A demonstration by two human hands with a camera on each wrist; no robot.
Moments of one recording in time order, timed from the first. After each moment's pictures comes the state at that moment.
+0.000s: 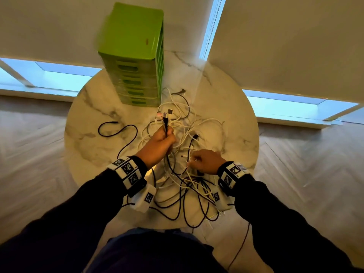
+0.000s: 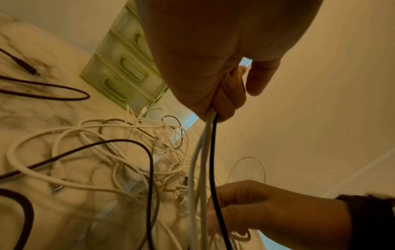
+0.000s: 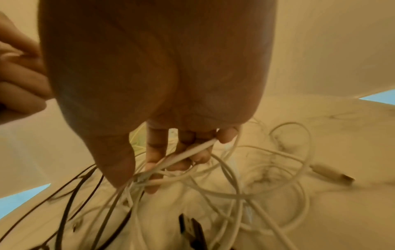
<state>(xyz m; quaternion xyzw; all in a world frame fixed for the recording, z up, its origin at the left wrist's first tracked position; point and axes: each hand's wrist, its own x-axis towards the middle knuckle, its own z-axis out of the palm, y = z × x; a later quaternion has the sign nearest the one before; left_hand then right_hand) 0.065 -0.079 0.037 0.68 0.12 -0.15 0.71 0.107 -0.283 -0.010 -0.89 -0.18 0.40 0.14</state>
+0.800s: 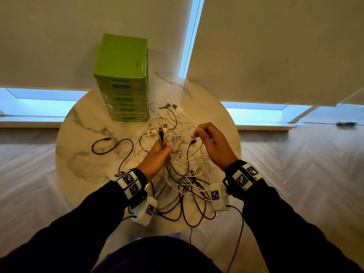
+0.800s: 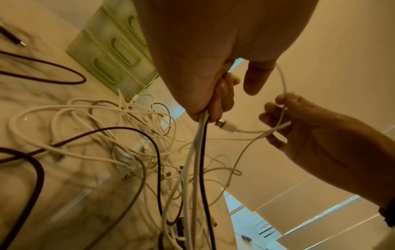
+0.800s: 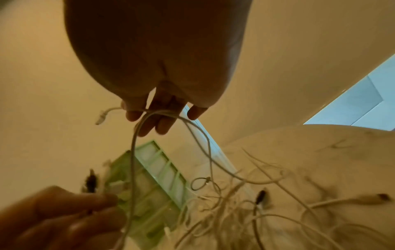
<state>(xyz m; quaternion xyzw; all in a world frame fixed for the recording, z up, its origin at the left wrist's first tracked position) 0.040 -0.081 0.042 0.63 0.11 -0.17 0.75 0.078 -0.279 0.086 -0.85 -0.13 0.02 0.50</state>
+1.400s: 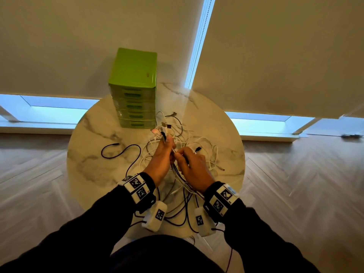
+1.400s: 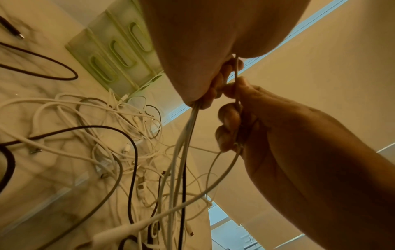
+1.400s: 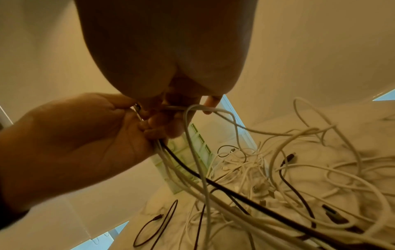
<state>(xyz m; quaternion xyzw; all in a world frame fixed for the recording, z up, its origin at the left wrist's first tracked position) 0.033 -0.081 0.065 0.65 0.09 -0.06 0.75 0.031 -0.219 0.062 -0.89 -0.19 0.05 0.42</state>
